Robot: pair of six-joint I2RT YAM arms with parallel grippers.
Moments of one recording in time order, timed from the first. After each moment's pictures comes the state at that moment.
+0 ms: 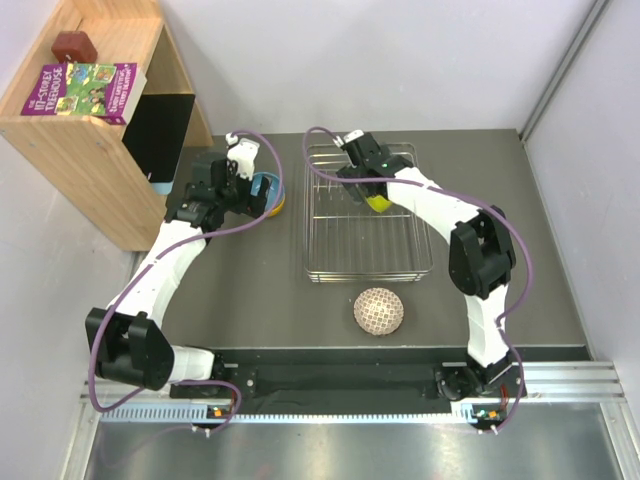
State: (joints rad) left arm -0.20 1.33 1.17 -0.39 0.06 0.19; right arm 0.59 2.04 1.78 -0.60 0.42 -0.13
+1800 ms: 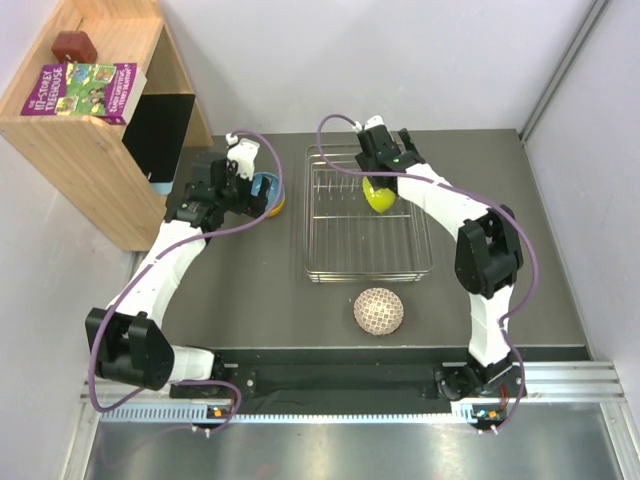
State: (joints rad) left arm -0.20 1.33 1.17 -0.39 0.08 0.18; right arm 0.52 2.02 1.76 -0.51 0.65 -0.18
